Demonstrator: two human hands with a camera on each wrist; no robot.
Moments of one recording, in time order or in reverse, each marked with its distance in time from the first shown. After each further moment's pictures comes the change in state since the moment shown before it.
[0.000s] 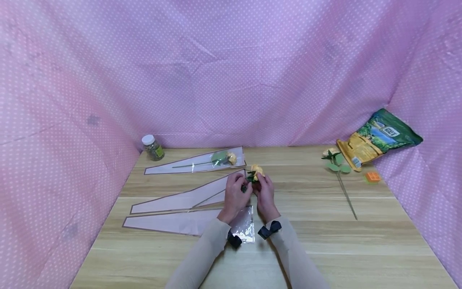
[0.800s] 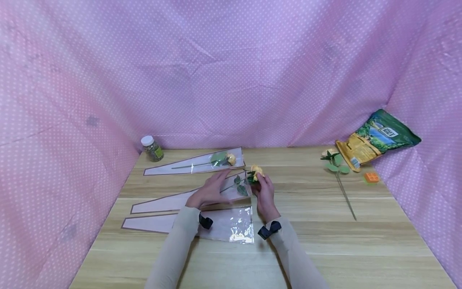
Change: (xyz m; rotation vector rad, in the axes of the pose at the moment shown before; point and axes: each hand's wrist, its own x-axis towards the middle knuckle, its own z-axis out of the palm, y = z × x) left_hand 0.035 -0.084 -0.065 -0.033 -0.928 -0.158; right_hand 0.002 -0.004 -0.003 -0.025 -0.018 0.020
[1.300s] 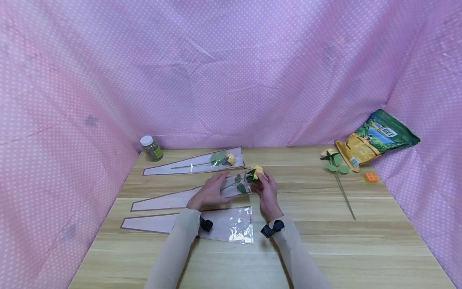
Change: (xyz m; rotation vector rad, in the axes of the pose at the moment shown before) left_hand 0.001 -0.002 0.010 0.096 0.056 -0.026; right_hand 0.001 -0.008 -0.010 0.032 -0.033 -0.014
